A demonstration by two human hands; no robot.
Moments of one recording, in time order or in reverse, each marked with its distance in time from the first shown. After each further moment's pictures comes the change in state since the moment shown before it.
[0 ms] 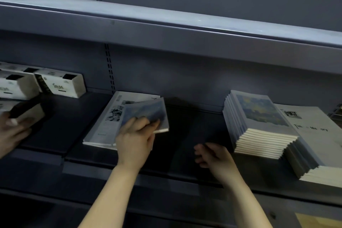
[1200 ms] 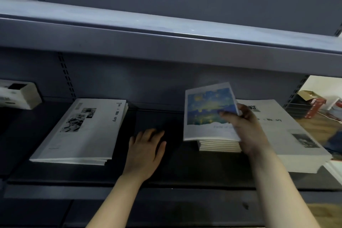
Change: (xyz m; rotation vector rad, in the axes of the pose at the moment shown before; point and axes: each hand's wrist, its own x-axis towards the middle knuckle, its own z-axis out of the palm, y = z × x) left_hand -0.008 0.087 0.074 -0.095 -0.635 -0.106; right_hand 0.023 -0.050 -0.155 0.363 0.288 -0.126
